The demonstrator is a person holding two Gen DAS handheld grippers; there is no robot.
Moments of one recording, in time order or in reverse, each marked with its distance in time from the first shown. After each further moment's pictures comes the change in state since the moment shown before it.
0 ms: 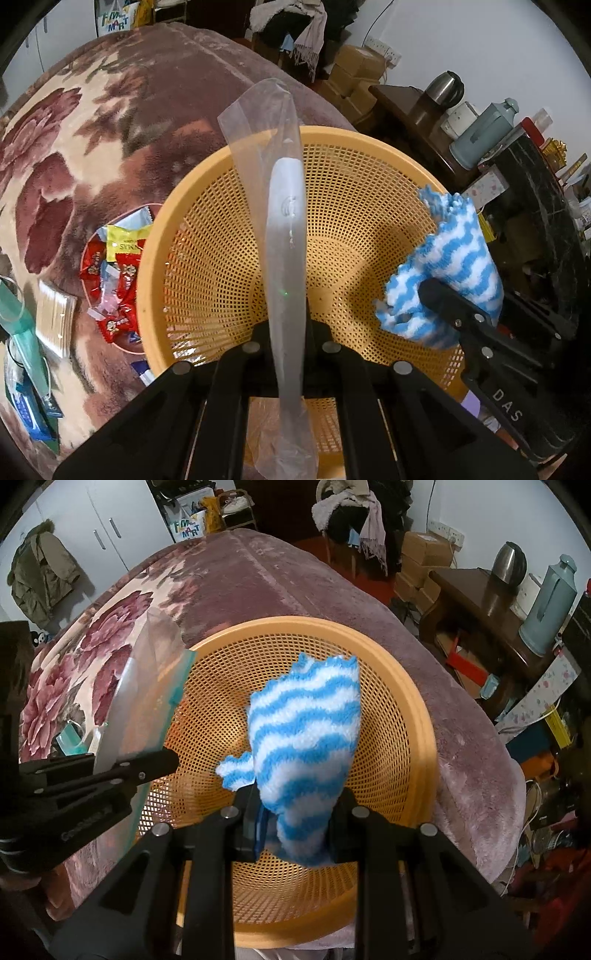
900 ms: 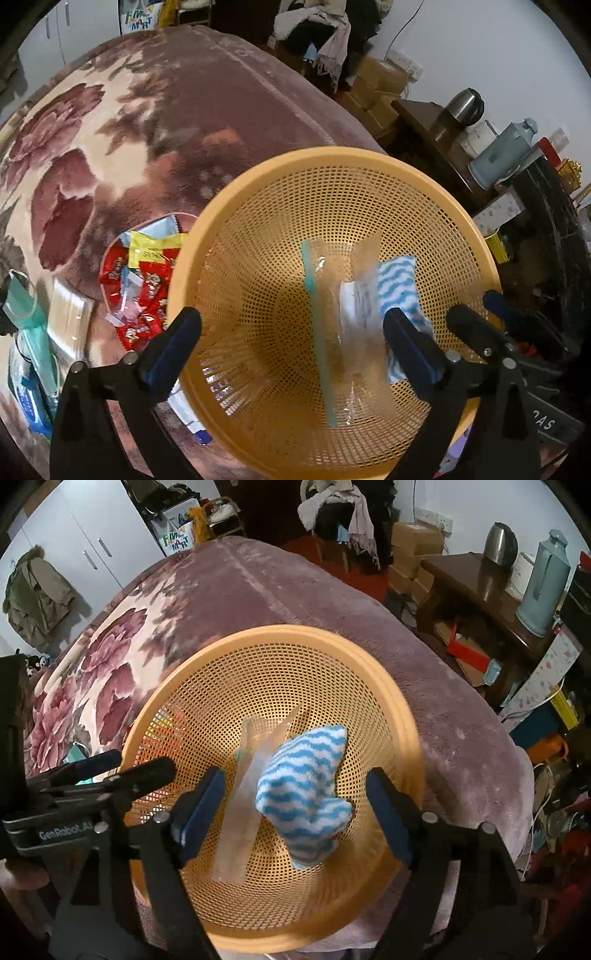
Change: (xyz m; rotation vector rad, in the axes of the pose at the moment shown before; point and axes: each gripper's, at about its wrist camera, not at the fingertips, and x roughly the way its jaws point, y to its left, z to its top) left arm -0.007 0.017 0.006 -0.057 -0.050 0.071; right arm -0.005 -0.016 0.005 0.088 -0.015 0.024
